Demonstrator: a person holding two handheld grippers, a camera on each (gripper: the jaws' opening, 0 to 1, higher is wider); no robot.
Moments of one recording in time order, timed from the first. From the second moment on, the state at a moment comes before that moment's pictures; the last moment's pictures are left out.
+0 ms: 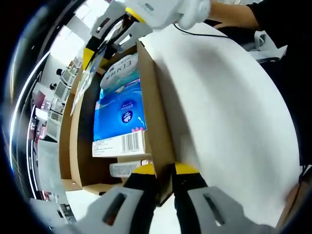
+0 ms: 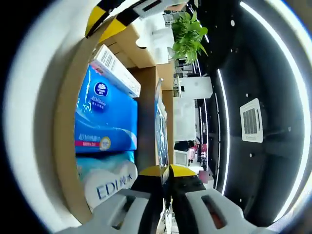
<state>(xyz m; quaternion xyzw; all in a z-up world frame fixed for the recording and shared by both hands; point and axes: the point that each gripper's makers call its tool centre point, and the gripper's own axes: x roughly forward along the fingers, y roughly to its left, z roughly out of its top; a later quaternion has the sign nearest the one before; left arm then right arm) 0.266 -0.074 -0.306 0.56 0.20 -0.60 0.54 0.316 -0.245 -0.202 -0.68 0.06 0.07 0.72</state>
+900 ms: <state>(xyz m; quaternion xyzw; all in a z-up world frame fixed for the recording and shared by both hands) 0.266 -0.077 -0.304 0.56 0.21 -0.60 0.54 0.275 -0.411 -0.189 -0.68 0.13 0.01 0.72</state>
